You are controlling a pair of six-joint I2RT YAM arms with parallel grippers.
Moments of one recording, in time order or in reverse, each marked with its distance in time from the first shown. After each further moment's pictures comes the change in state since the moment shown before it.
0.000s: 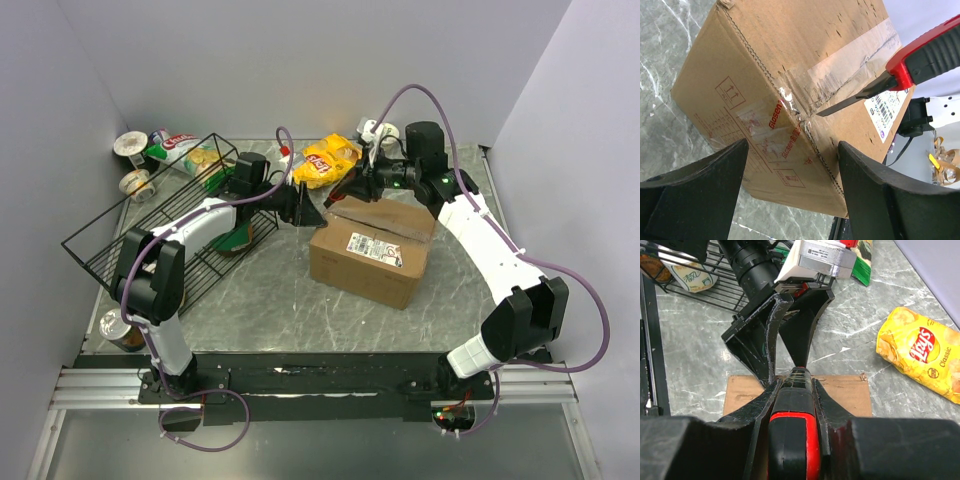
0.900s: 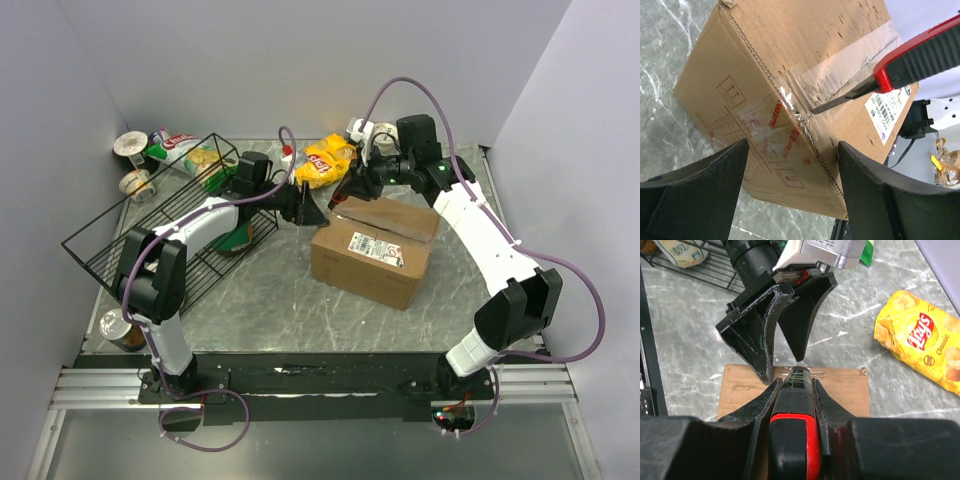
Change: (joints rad) left arm -0.006 0.010 0.014 0.000 -0.012 -0.001; right arm 0.018 0.073 0.151 -0.223 0.067 -0.126
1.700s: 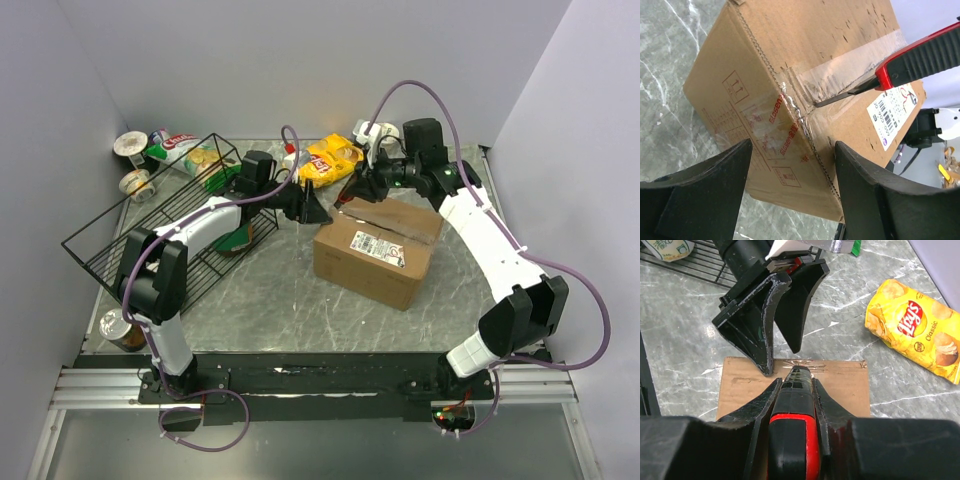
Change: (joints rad) left arm -0.017 0.005 0.019 -0.003 -0.064 -0.011; right arm -0.018 -0.045 -0.043 -0.008 0.047 -0.014
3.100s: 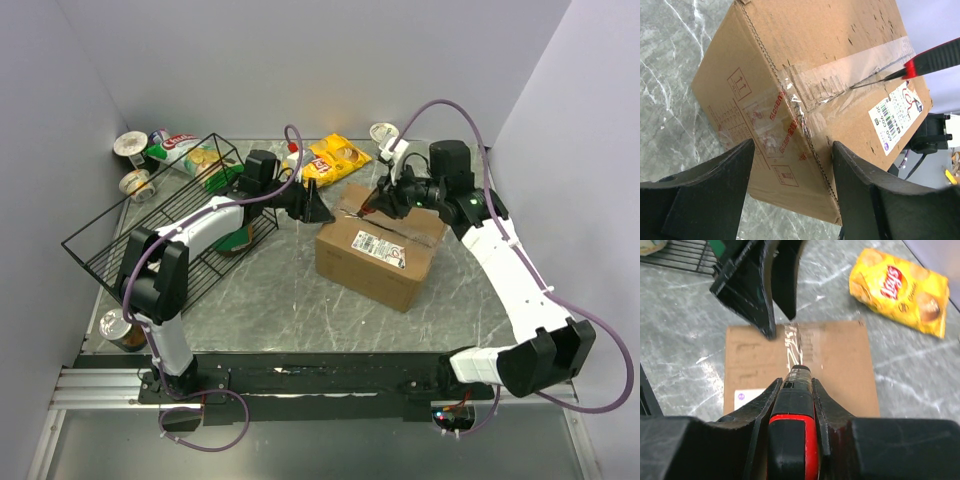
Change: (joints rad) left arm -0.019 0.005 0.018 -0.005 -0.047 0.000; right arm -0.058 -0.224 -0.219 0.037 0.085 0.059
